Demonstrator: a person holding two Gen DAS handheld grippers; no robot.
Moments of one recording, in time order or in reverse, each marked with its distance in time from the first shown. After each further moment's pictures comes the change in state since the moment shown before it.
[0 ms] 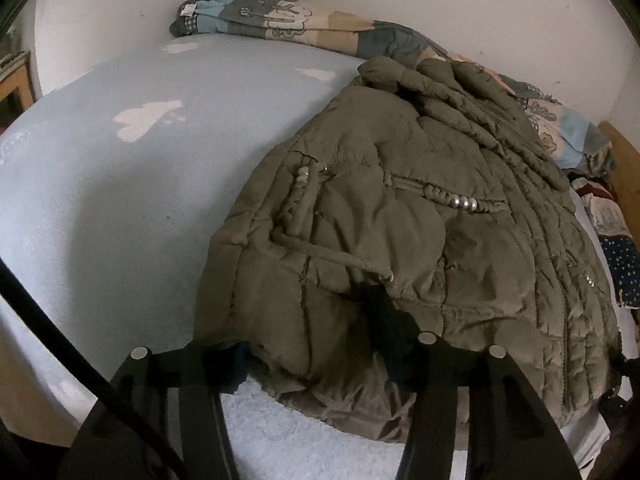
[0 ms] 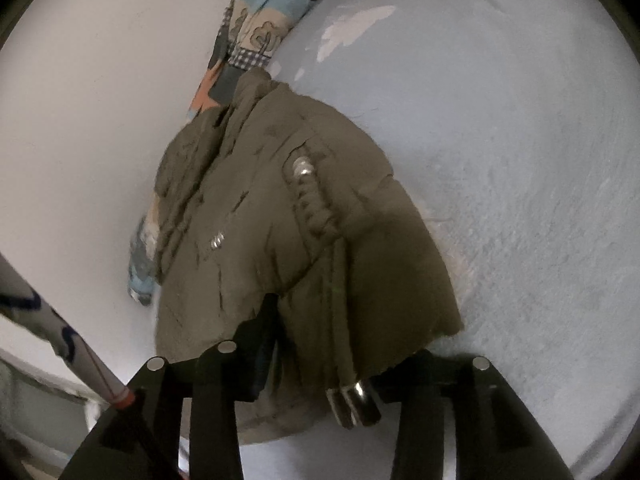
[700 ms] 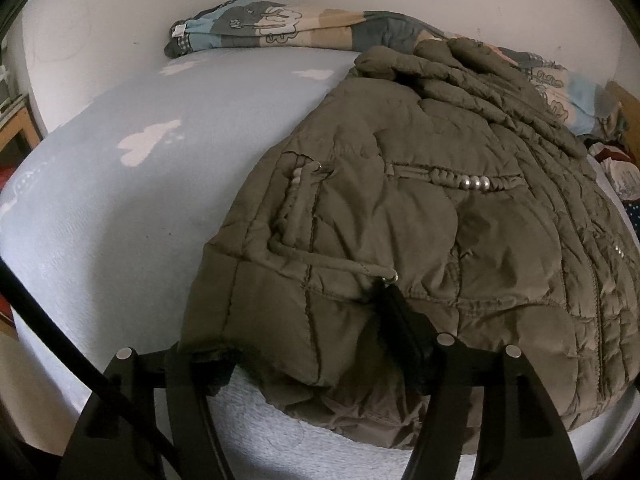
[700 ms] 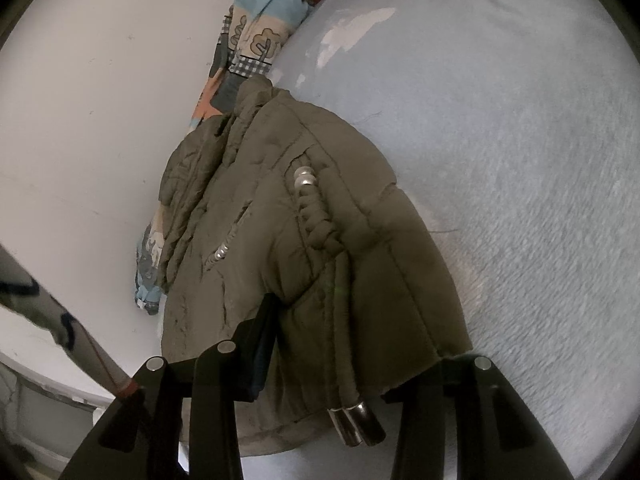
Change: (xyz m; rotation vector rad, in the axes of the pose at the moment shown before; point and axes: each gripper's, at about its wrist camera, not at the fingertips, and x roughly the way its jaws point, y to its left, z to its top) left arm 0.008 -0.017 0.000 0.110 -0.003 0.110; right arm 0.003 0.006 0.001 -0.004 -0.017 0.001
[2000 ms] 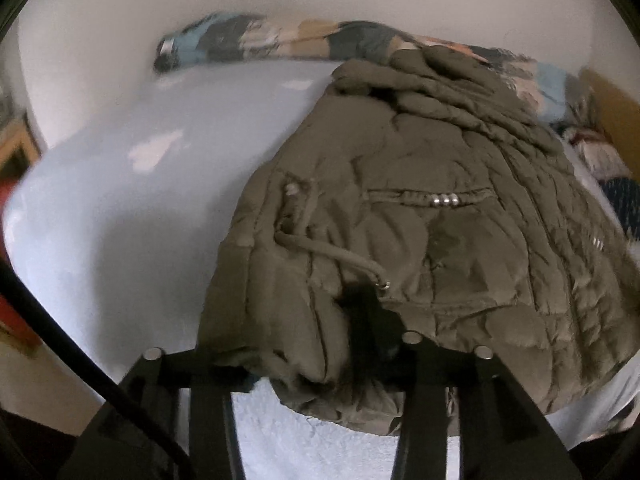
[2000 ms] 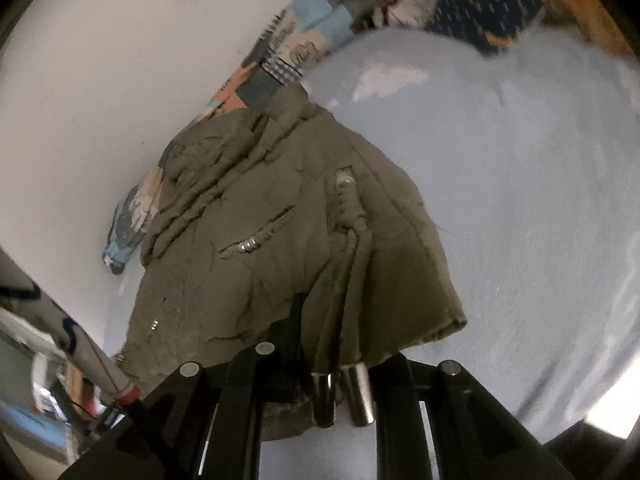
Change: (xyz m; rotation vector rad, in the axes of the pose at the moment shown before) left arm -0.040 0.010 -0.007 0.031 -0.002 -0.065; right arm -0.060 0.038 -0.022 -0.233 -0.042 -0.128
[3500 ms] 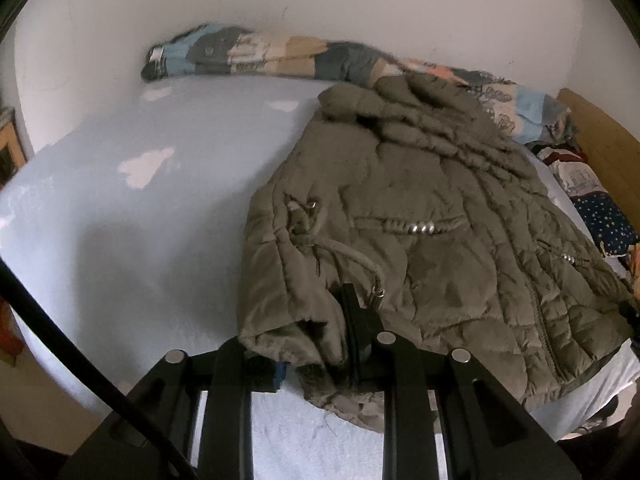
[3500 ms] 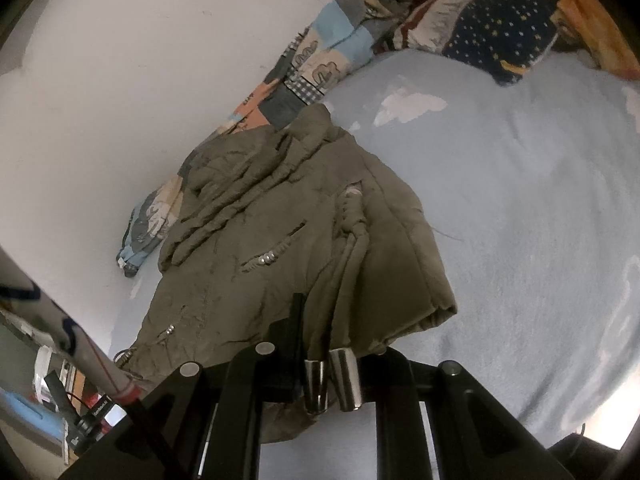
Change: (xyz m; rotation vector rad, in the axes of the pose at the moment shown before) left arm -0.018 0.010 0.004 0.005 -0.051 -0.086; right arm -0.018 0.012 0.002 -0.068 -0.065 0.042
